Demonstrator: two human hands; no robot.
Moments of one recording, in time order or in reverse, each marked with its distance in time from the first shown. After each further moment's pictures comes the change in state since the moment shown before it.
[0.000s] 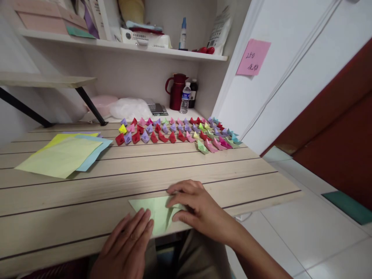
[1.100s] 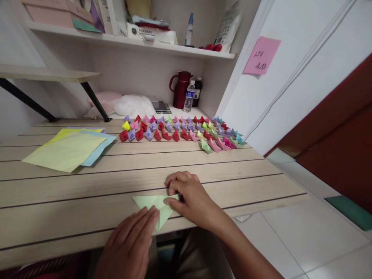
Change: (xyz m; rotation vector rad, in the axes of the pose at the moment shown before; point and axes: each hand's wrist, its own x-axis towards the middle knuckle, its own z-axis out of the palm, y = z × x) left_hand -0.007 0.005 0.000 0.034 -0.110 -0.084; right_hand 0.029 -0.001 0.017 -0.109 0.073 0.067
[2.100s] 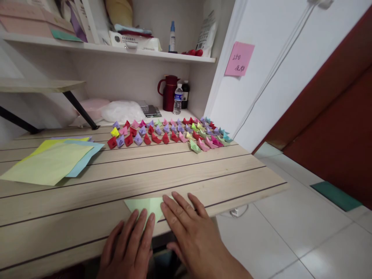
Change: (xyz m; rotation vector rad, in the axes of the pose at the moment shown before) left_hand -0.001 0.028 0.018 0.065 0.074 -0.144; right_hand -0.073 -0.015 0.024 -0.469 0.031 -0.097
